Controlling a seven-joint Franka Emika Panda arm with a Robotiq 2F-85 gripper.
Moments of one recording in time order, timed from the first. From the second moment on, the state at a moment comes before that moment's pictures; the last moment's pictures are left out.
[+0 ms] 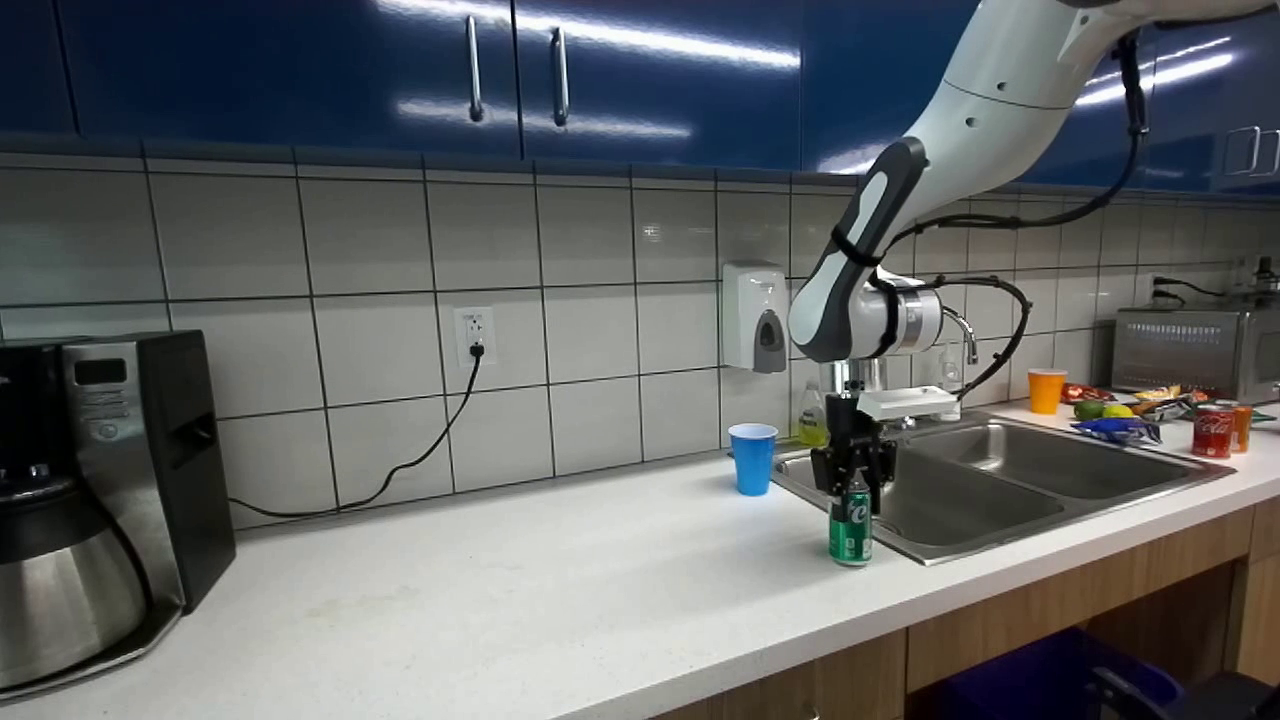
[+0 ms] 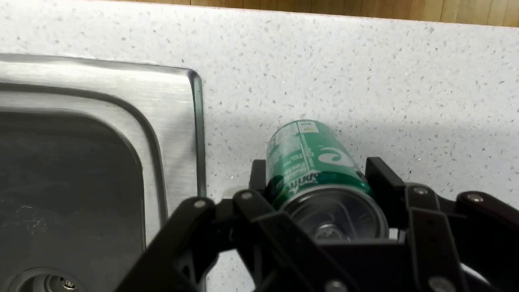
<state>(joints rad) -0.09 0.23 -0.06 -2.31 0.05 2.45 -0.30</state>
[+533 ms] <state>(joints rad) -0.09 0.23 -0.06 -2.31 0.04 2.45 -0.30</state>
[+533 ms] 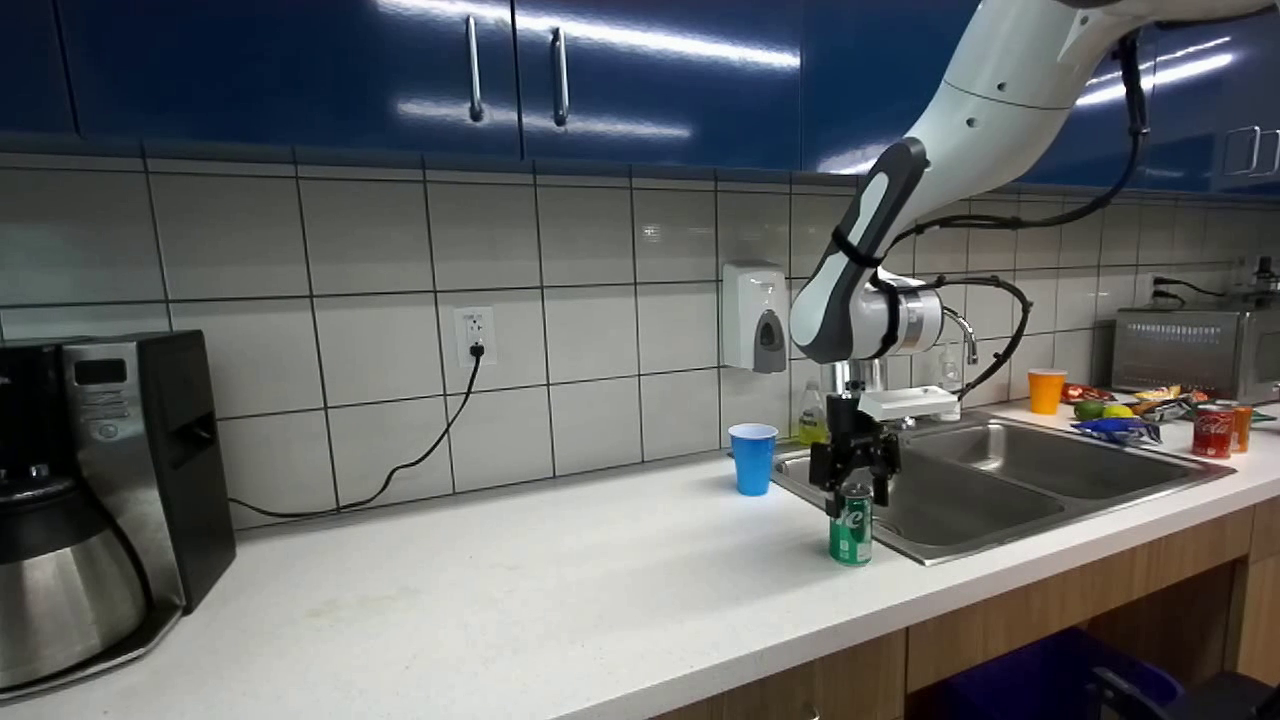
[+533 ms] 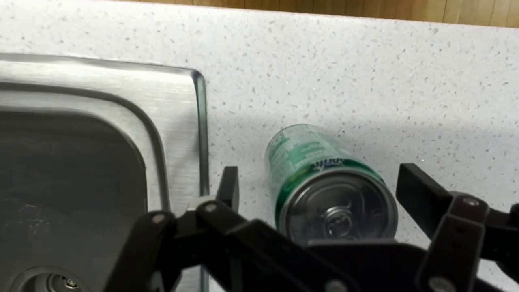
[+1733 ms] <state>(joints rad) -0.09 0.09 -0.08 -2.36 0.04 2.42 -0.30</state>
